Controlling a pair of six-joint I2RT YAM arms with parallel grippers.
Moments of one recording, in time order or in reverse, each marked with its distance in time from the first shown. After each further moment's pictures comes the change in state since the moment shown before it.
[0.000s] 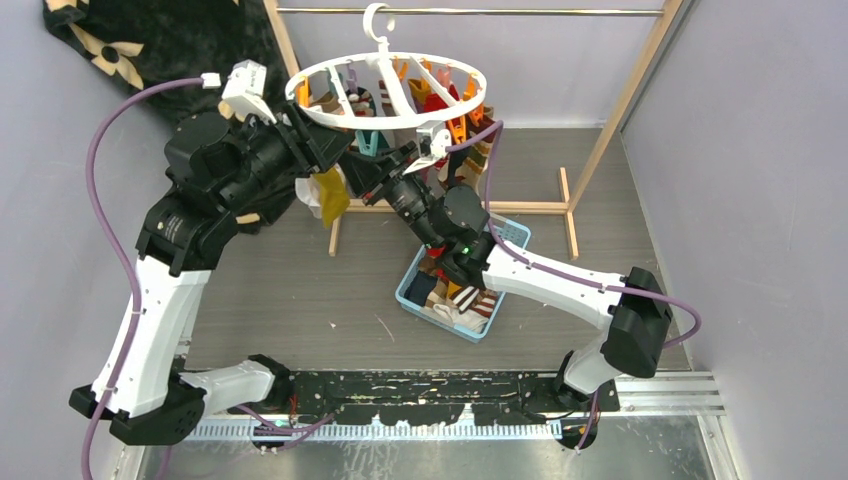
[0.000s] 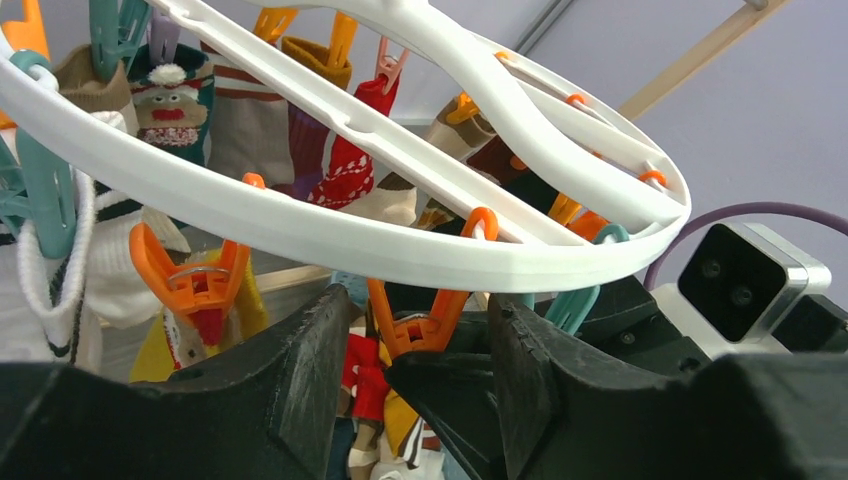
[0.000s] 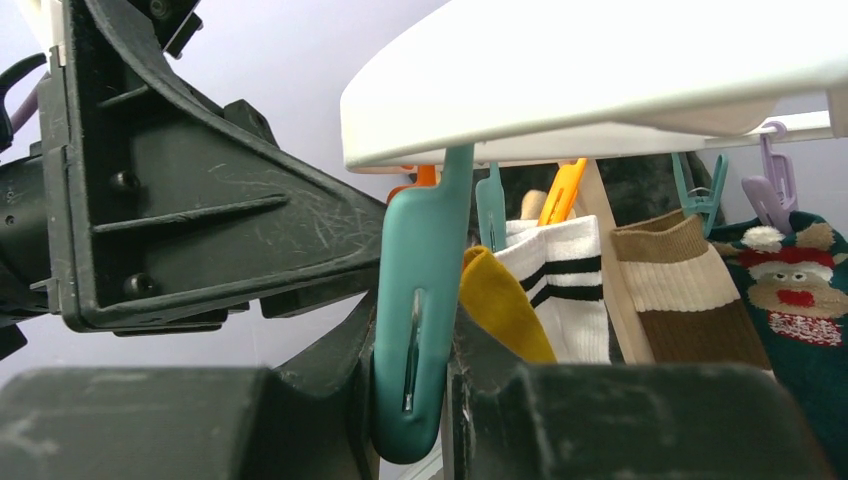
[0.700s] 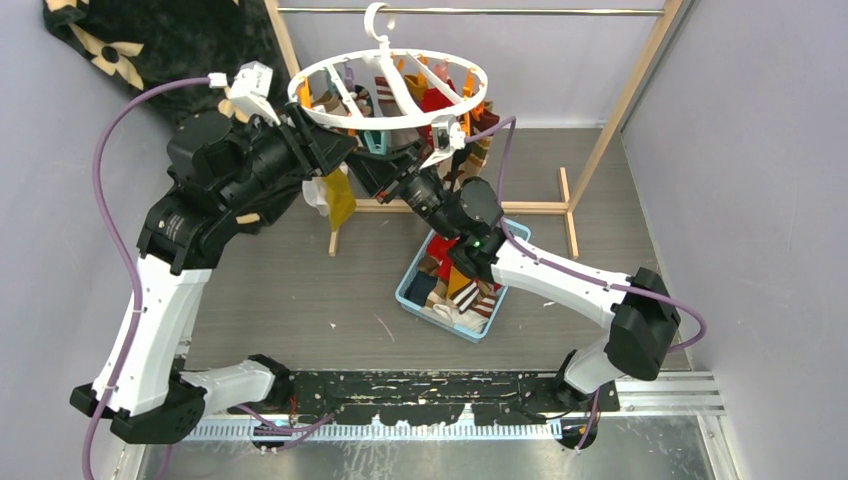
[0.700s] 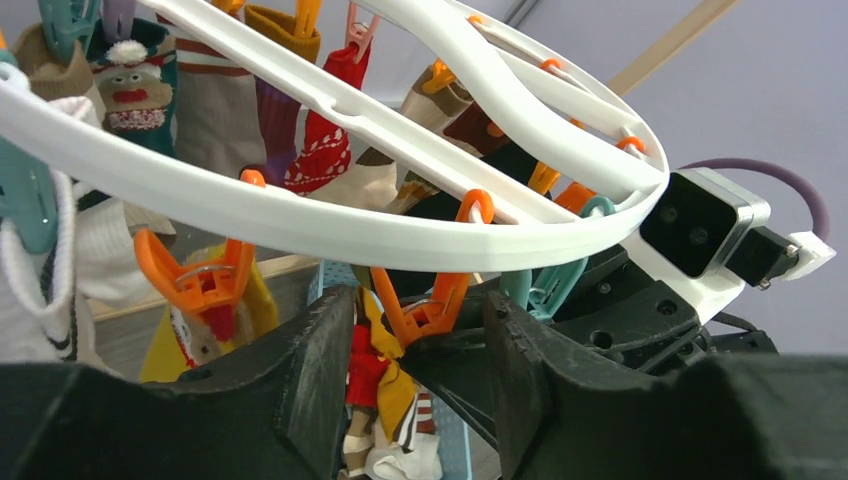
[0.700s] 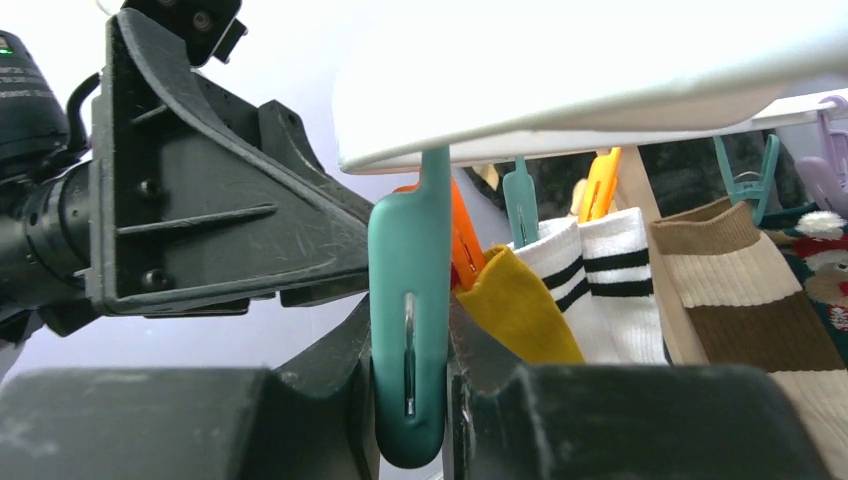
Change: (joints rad) left arm 0.000 0.017 0.006 -0.011 0.057 0.010; right arm -0.090 -0.027 -0.067 0.064 -0.204 0.165
